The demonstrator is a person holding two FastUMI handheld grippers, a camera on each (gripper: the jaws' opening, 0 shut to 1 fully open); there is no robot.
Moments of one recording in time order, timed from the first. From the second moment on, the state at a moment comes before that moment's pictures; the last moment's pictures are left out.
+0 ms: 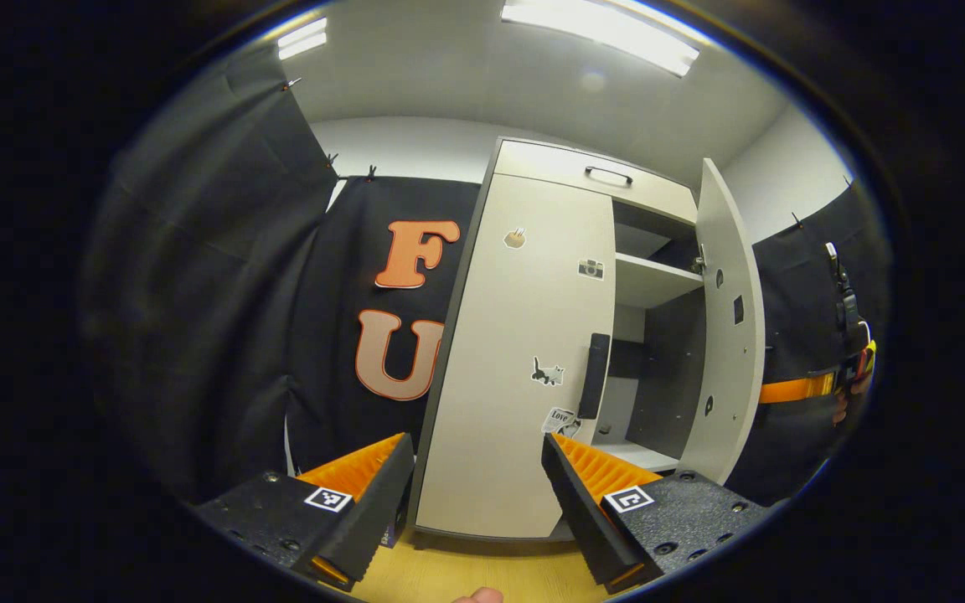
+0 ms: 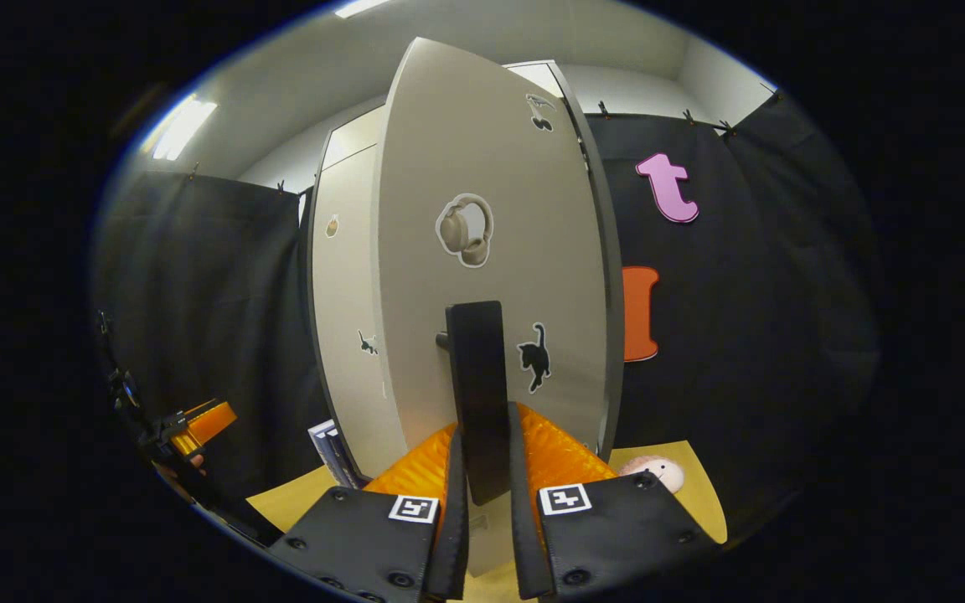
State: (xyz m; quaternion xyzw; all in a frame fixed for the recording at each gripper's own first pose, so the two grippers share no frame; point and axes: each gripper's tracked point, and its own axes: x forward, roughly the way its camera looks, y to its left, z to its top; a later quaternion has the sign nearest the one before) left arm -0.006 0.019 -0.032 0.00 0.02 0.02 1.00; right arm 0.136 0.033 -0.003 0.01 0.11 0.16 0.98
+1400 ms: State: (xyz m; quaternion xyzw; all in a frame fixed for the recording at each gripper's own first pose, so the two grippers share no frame) left arm -0.004 0.048 -0.047 -0.03 0.02 0.04 1.00; right arm 0.143 -0.053 -0.002 0.00 0.09 0.00 1.00
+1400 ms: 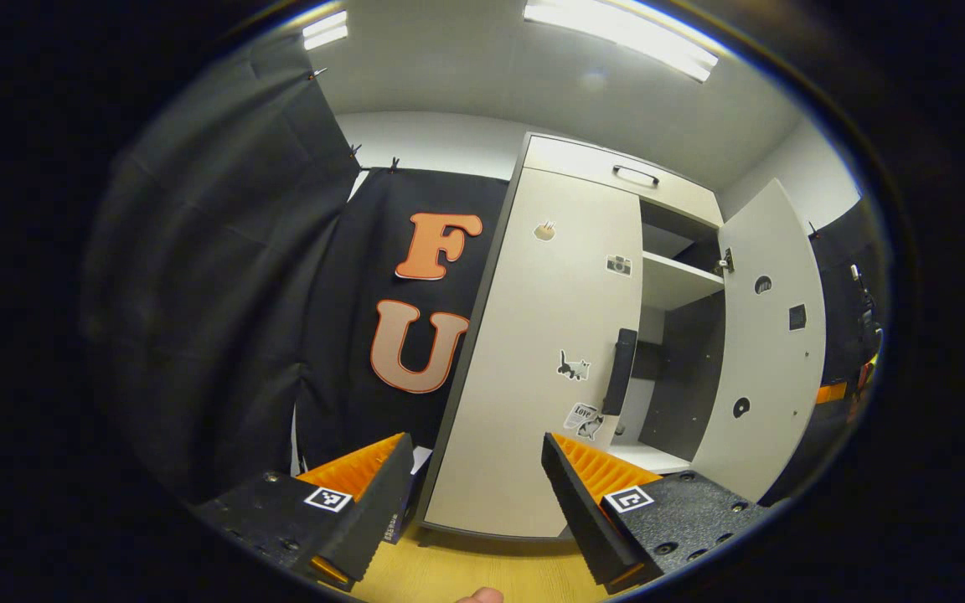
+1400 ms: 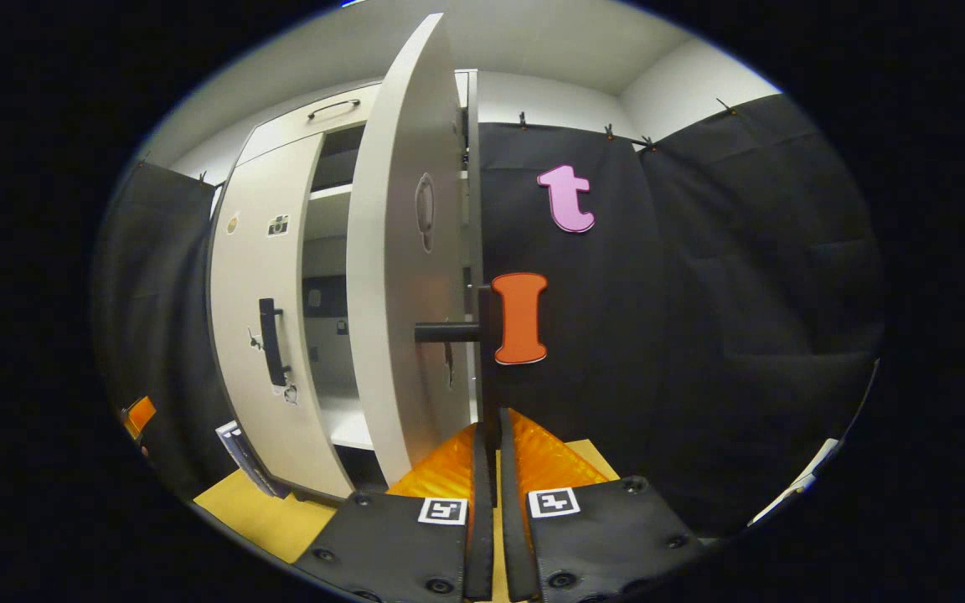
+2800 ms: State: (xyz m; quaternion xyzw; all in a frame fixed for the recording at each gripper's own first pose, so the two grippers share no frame) left arm 0.092 -0.124 0.003 0.00 0.02 -0.13 0.99; right arm 0.044 -0.074 0.012 0.01 0.05 -0.06 1.00
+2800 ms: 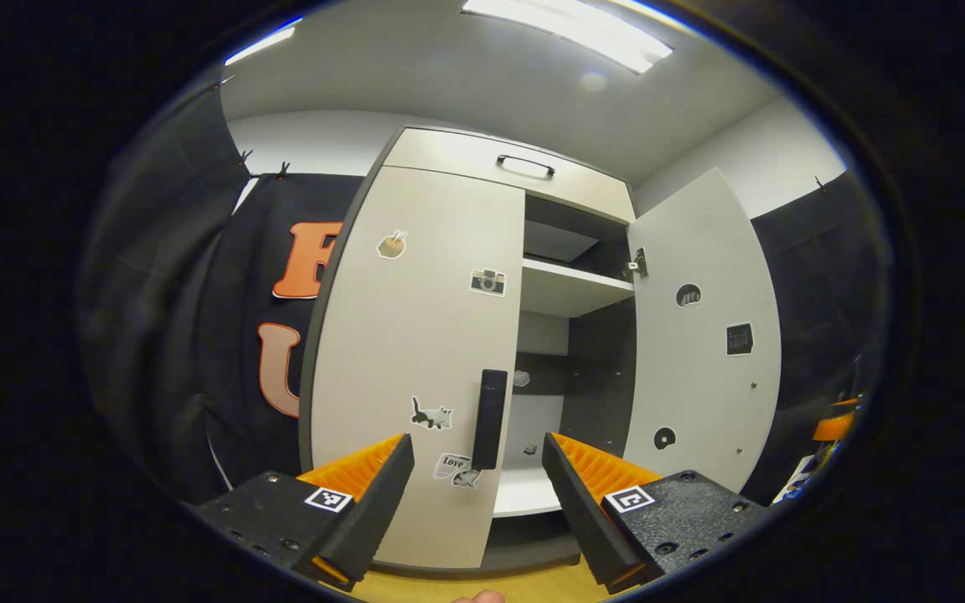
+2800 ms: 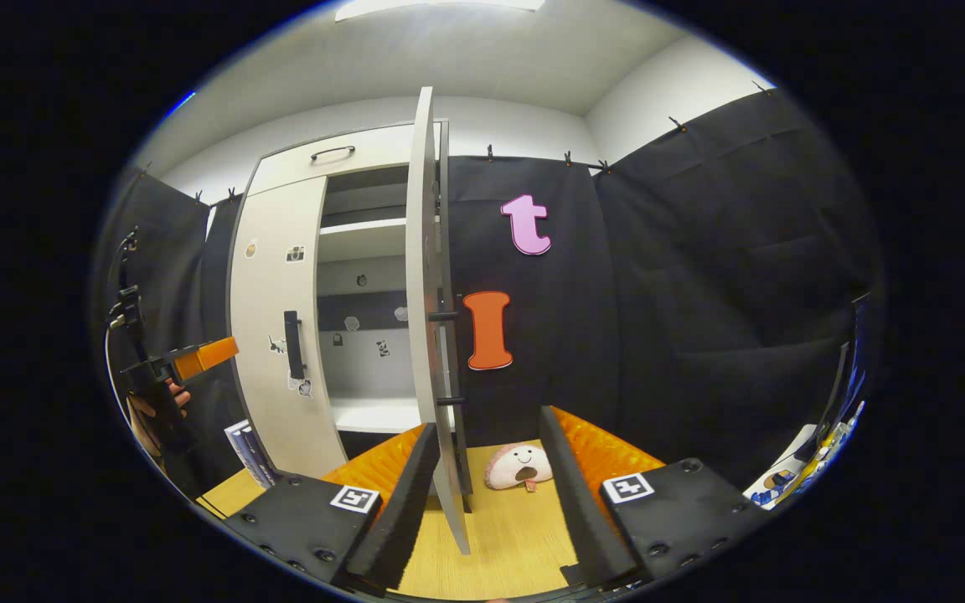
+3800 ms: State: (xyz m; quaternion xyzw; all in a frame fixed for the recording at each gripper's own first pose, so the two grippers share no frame) left arm 0.248 -0.133 -0.069 0.05 0.09 -0.05 0.99; right arm 0.031 -0.075 -0.006 -0.01 0.07 -0.06 1.00
